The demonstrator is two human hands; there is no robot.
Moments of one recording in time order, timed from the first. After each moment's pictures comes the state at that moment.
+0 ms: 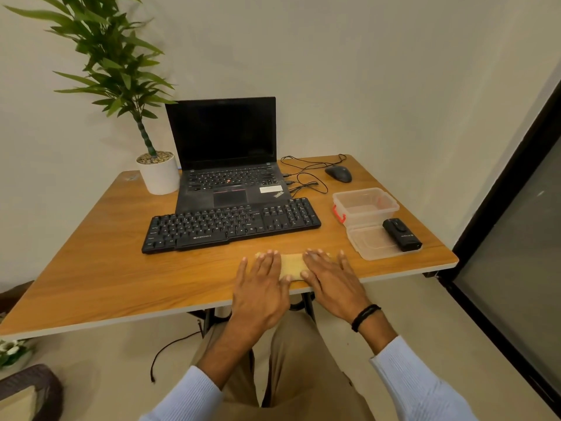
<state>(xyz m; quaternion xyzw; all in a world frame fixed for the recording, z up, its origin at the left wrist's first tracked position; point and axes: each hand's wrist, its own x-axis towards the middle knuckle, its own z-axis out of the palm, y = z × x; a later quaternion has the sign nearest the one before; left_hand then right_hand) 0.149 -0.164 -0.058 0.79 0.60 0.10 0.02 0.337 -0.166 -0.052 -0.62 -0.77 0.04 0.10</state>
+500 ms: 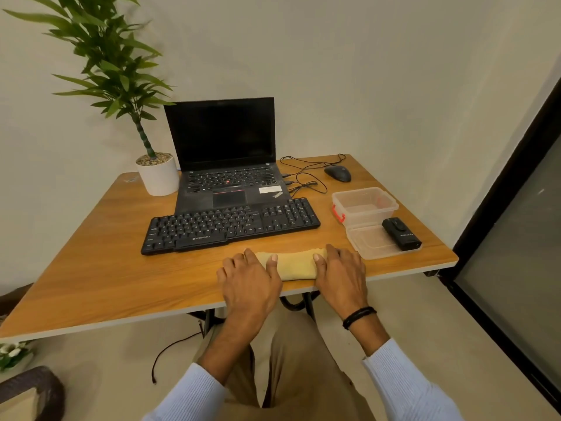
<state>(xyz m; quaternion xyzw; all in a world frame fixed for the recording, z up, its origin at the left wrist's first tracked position) 0.151 -0.159 -0.036 0.66 0.74 0.13 0.01 0.329 -0.162 -0.048 -0.75 -0.62 -0.01 0.21</state>
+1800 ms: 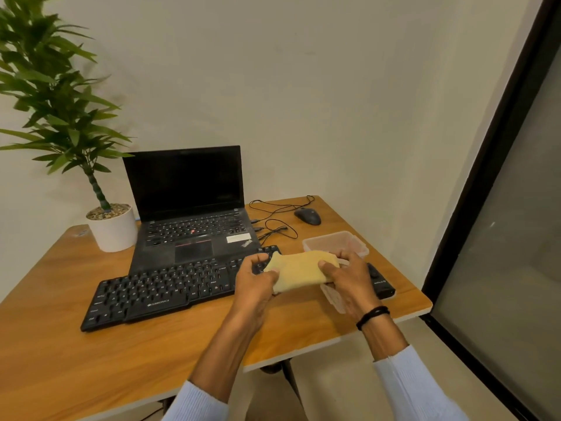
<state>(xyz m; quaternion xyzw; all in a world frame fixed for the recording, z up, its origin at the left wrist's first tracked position) 0.220 -0.082 0.027 0.41 0.50 0.50 0.58 0.402 -0.101 0.022 -0.62 -0.36 0.36 0.60</state>
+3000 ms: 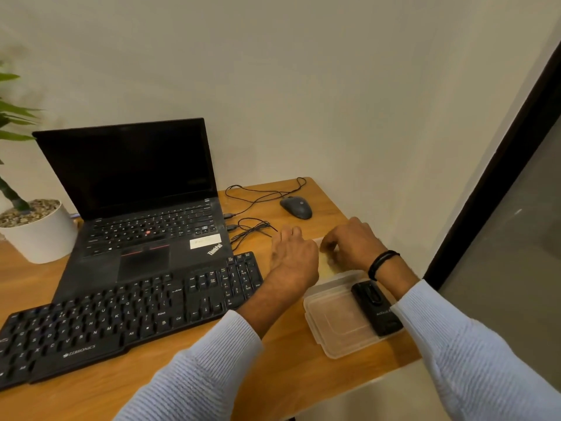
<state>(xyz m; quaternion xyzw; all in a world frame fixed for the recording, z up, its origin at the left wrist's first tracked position) 0.365 0.036 0.039 0.85 0.52 0.00 -0.04 0.521 0.046 0.031 -0.71 -0.71 0.02 0.00</state>
